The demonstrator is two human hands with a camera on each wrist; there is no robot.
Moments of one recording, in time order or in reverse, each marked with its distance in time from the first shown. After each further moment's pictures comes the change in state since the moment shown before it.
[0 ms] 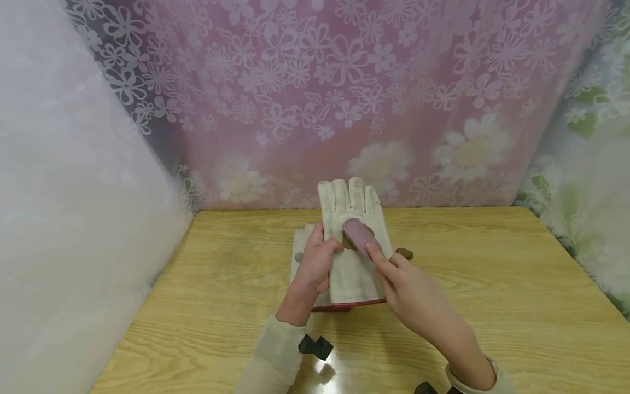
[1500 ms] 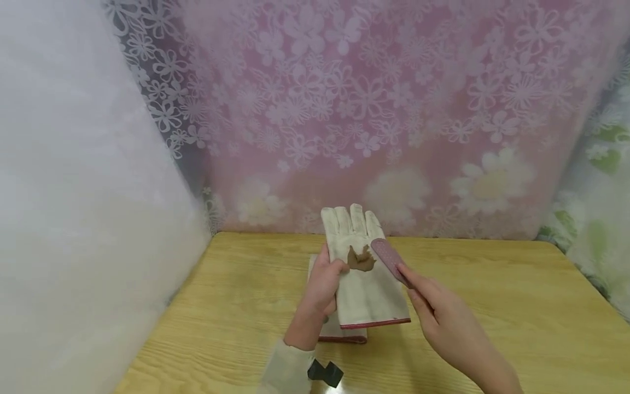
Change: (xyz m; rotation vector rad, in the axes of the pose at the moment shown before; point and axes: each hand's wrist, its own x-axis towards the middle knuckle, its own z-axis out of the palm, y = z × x) left_hand -0.003 0.005 -0.016 -0.048 0.045 0.027; right_hand -0.007 0.007 -0.009 0.196 0.121 0.034
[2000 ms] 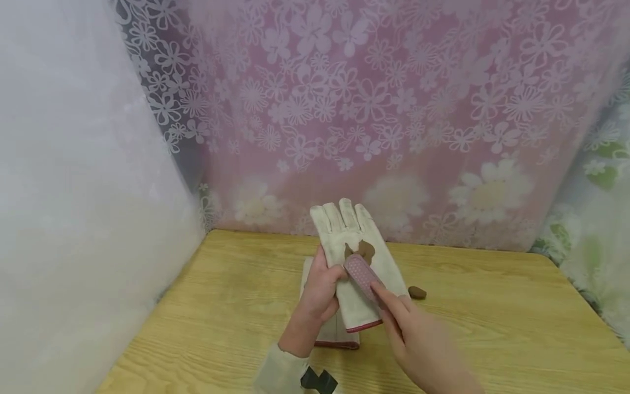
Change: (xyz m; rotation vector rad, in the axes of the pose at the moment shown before) left_hand -0.004 0.000 0.010 -0.169 -0.145 0.183; right_hand -0.003 -0.021 0.033 -0.175 0.022 -0.005
